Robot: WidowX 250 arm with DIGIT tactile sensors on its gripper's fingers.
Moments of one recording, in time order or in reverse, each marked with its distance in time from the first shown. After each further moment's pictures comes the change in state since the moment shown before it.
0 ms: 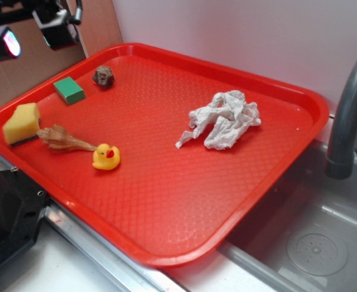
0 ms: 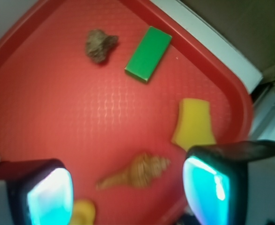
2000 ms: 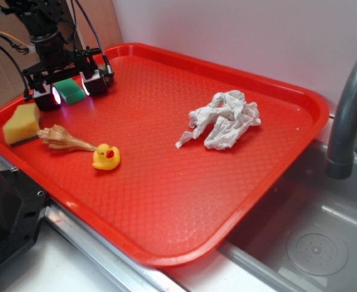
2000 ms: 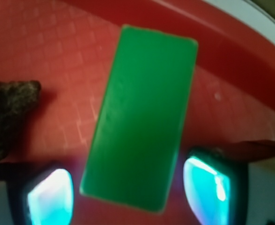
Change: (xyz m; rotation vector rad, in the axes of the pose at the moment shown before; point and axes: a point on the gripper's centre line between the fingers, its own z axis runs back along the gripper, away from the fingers) arm 0.064 0.015 -0.106 0.016 -0.035 0.218
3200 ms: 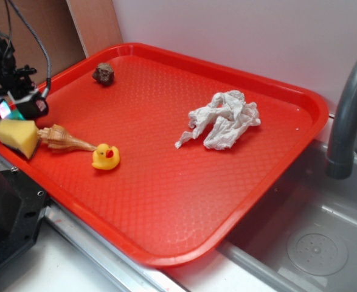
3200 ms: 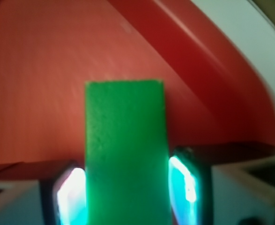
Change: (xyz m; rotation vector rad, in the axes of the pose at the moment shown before) arm -0.033 0.054 0.041 -0.061 0.163 -0.443
